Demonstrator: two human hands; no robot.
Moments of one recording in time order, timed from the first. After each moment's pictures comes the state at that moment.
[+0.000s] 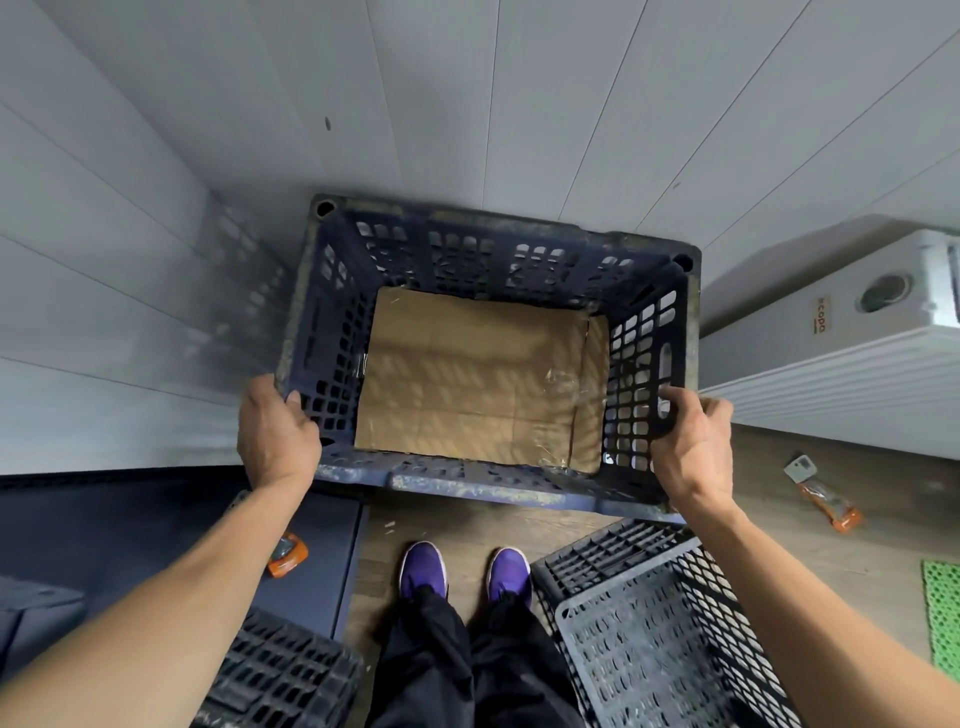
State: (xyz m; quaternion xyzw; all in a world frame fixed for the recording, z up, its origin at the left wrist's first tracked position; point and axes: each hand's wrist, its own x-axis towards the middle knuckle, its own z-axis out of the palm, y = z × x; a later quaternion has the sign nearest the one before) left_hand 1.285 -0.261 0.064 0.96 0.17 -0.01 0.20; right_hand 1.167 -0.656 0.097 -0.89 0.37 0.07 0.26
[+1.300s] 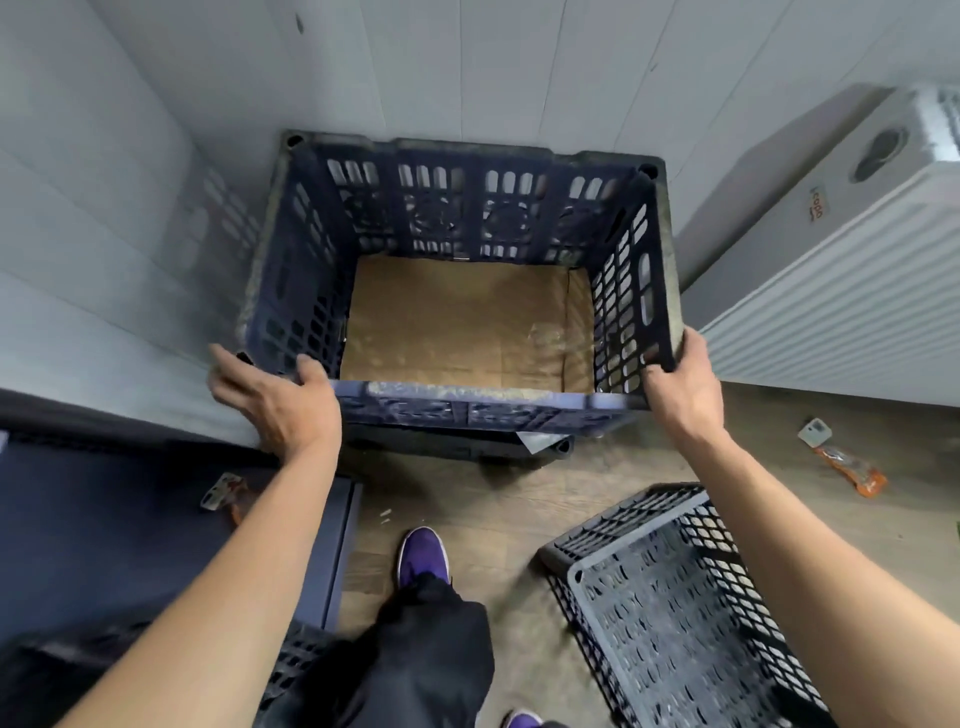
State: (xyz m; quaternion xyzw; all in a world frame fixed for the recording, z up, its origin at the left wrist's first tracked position) left_hand 1.212 -0.292 0.033 0.87 0.28 0.10 0.39; right_hand 1.114 -0.644 0.038 -0.83 0.41 -0.01 0.38
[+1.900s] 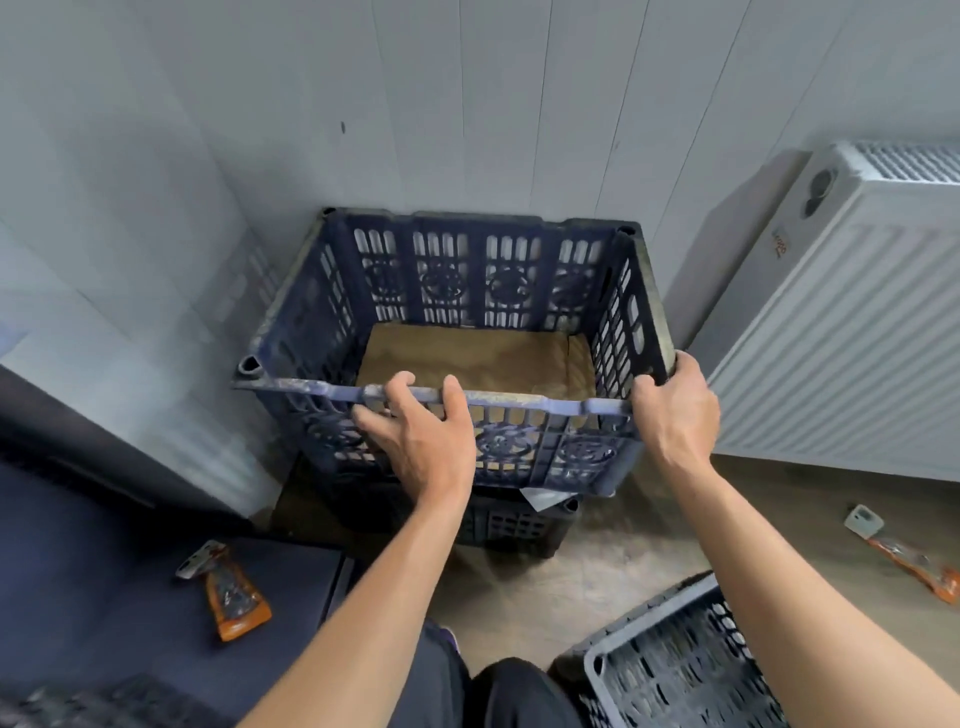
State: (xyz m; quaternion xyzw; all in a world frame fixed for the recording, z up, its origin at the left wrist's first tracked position) left_hand 1.133 -0.410 0.005 0.86 0.18 0.11 0.46; right_hand 1.101 -0.627 0.019 -0.83 0.40 -0.18 0.35
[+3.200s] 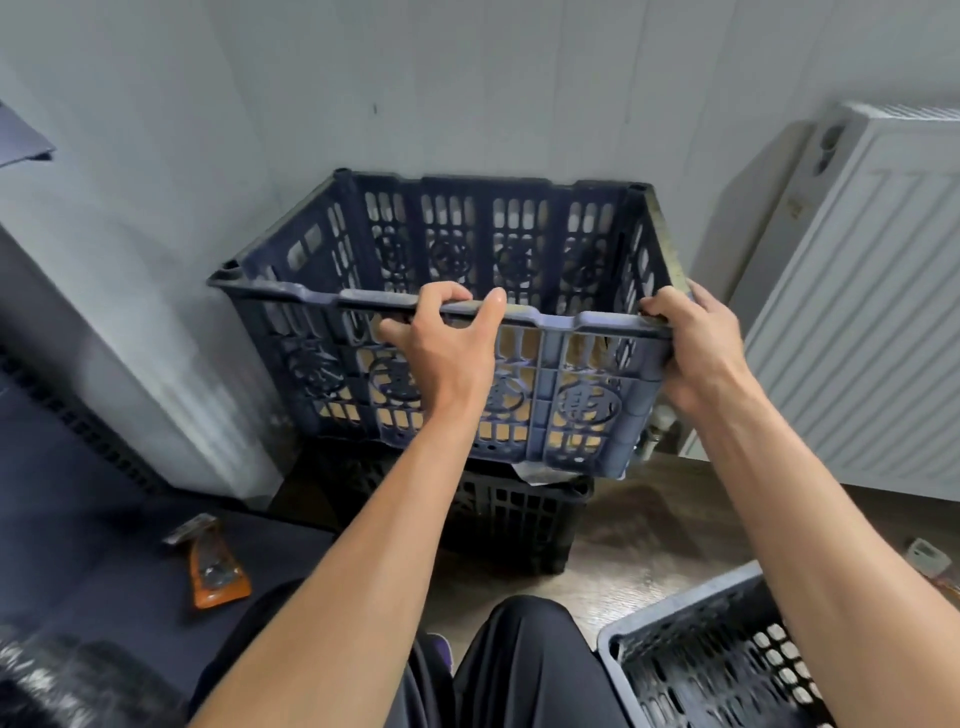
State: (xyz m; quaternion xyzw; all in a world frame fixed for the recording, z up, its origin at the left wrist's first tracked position) left_hand 1.110 -0.425 0.006 0.76 0.06 0.18 0.63; right_hand 1.081 -0.626 0.013 -0.59 0.17 -0.22 0.76
